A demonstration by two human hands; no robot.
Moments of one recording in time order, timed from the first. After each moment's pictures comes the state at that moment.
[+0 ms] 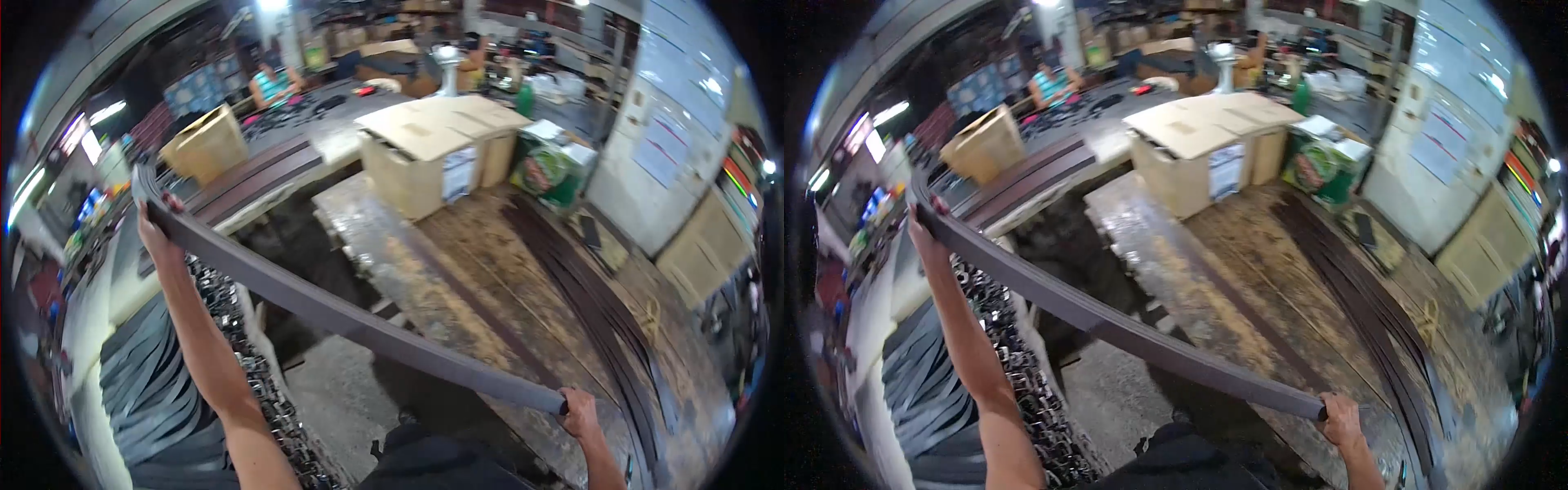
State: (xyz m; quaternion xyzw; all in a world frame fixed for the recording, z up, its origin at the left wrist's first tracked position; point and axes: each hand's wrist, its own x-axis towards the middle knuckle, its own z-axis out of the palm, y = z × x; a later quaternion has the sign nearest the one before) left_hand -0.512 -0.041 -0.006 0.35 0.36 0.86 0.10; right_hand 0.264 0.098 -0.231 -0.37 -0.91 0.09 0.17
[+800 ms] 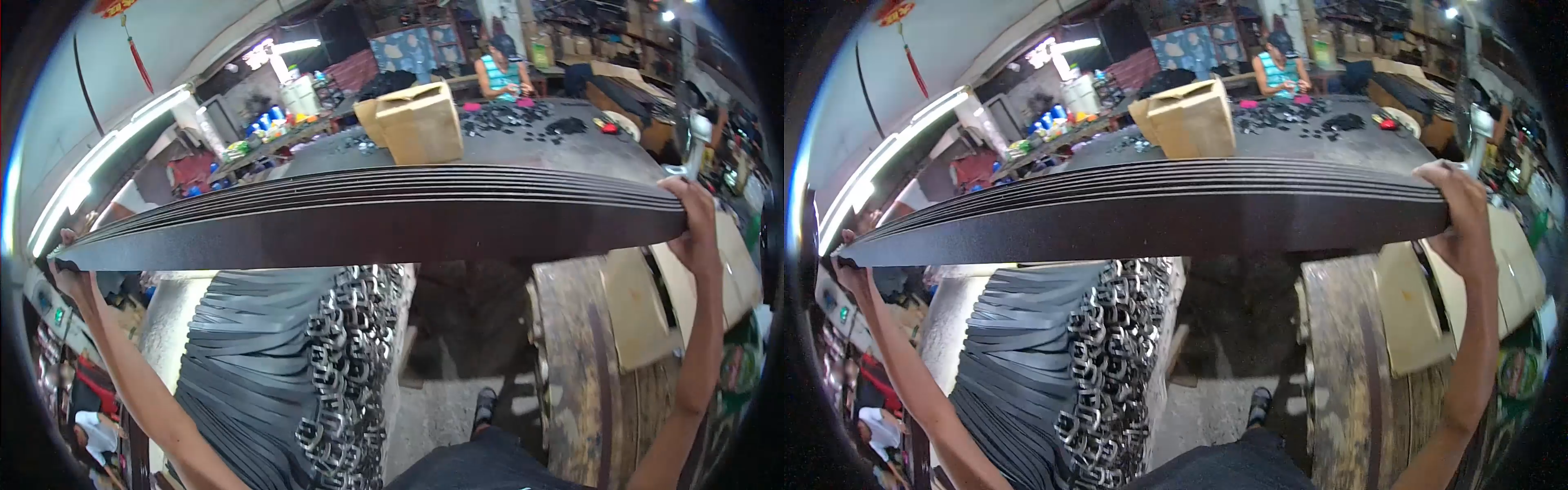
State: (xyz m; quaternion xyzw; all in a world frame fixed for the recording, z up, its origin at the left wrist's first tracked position) left_hand -0.683 -0.529 0.258 0.34 0.47 0.73 -0.36; right_hand -0.426 0.445 0.033 0.12 -0.88 0.00 0.46
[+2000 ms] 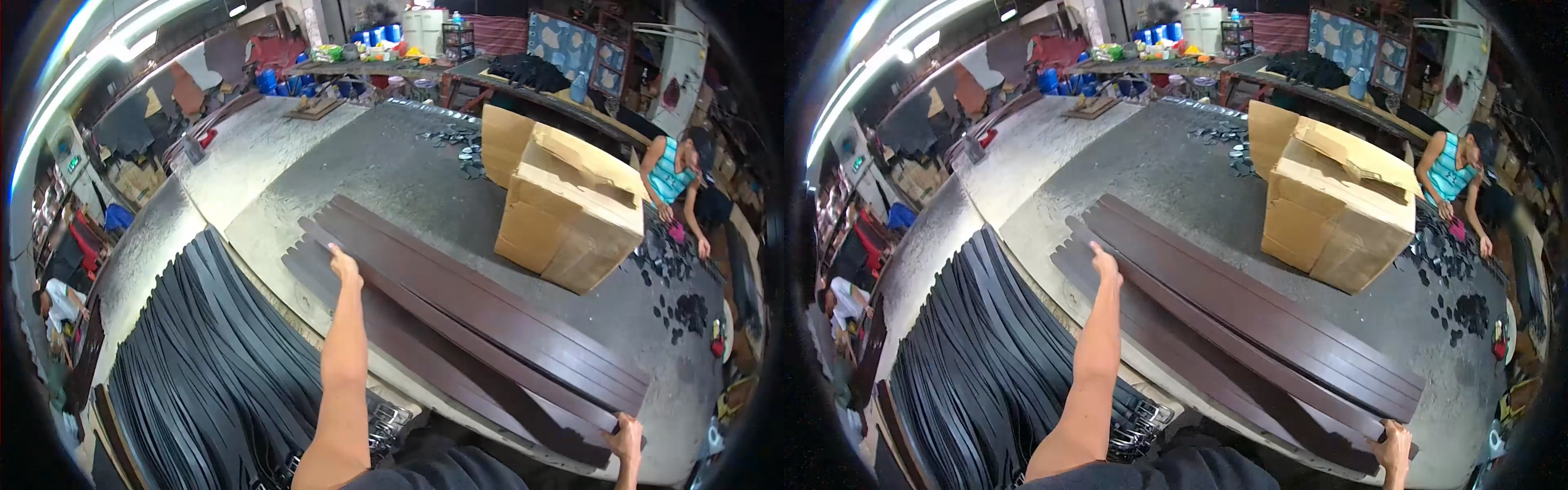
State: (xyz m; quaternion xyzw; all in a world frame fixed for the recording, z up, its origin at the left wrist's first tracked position) left_hand -1.336 -0.099 -0.317 -0.42 0.46 0.71 -0.32; right_hand -0.991 0.585 -0.208 -0.03 -1.00 0.07 0.03
